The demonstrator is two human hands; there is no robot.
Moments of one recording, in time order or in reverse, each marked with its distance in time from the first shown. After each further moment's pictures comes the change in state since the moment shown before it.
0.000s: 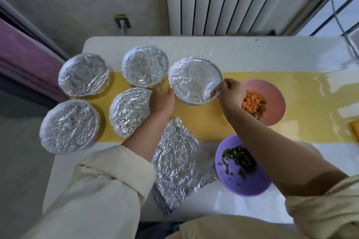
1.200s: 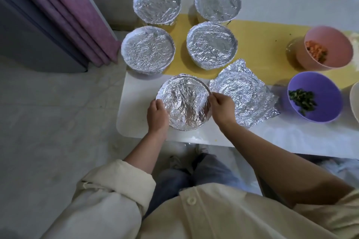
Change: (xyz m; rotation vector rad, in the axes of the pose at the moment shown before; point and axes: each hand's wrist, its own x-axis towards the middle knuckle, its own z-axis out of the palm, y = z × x) left_hand -0.101 -0.243 -0.218 -0.205 0.174 -0.082; right_hand -0.305 0.068 0.129 -0.157 -0.314 -0.083
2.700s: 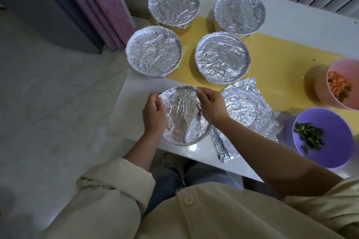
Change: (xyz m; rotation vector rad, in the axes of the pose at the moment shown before) left_hand 0.028 0.000 0.026 0.203 0.156 0.224; right_hand 0.072 -0.013 0.010 0.111 -0.403 -0.157
